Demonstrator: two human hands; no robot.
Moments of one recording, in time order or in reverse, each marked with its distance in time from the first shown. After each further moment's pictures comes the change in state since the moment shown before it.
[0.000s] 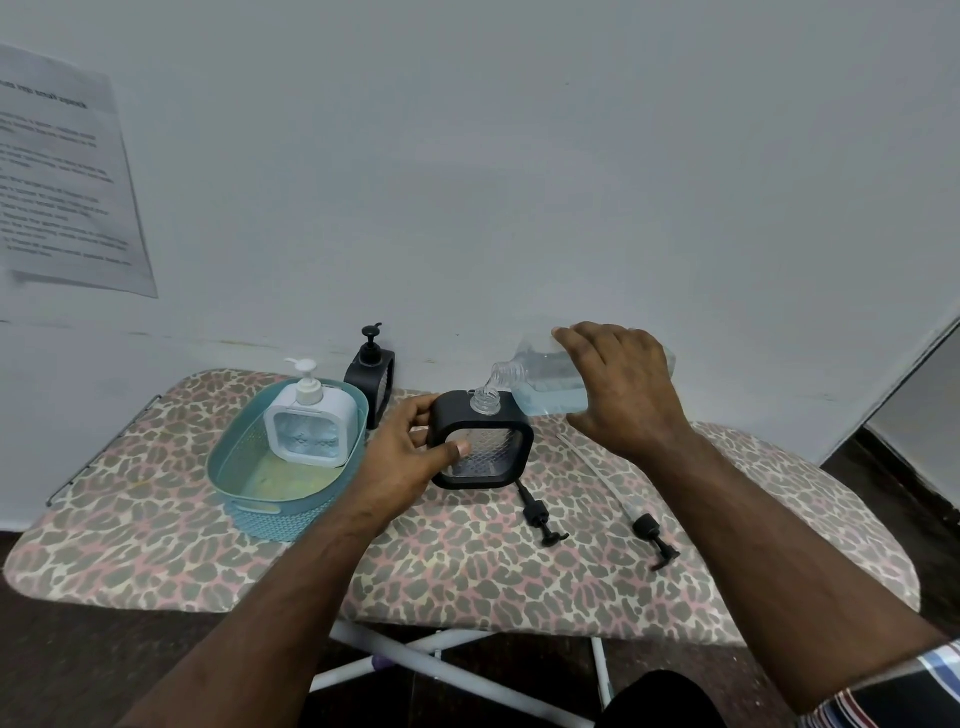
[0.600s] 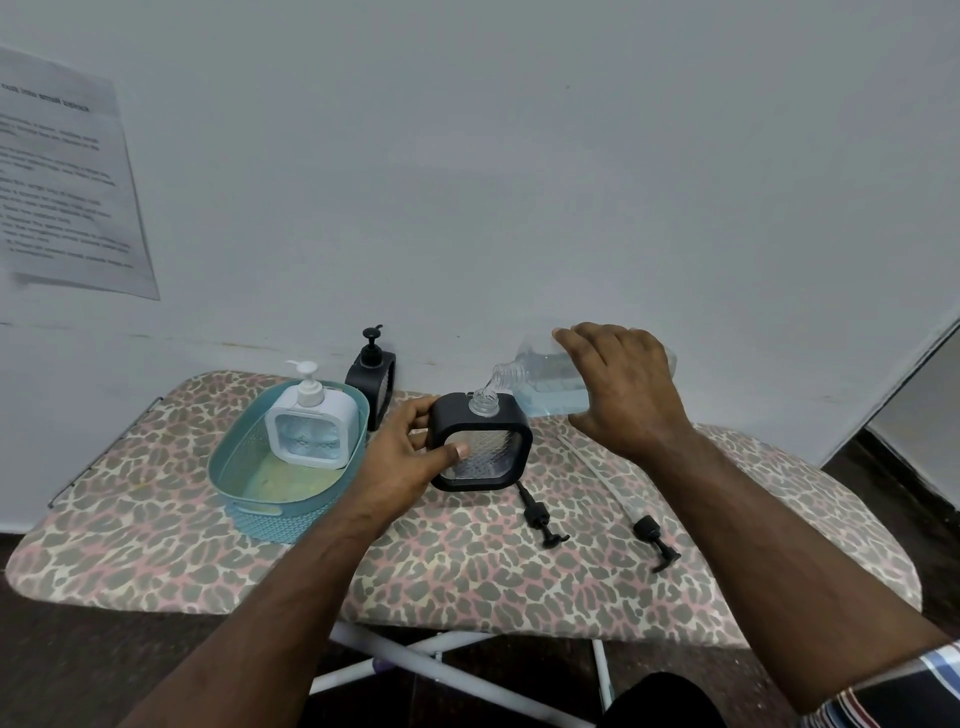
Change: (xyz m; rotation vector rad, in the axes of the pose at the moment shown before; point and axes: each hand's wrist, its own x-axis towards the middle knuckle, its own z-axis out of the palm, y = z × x) left_hand 0.000 -0.004 -0.001 -0.002 0.019 -0.017; right_hand 0.001 0.000 -0.002 0.003 -0.006 -0.002
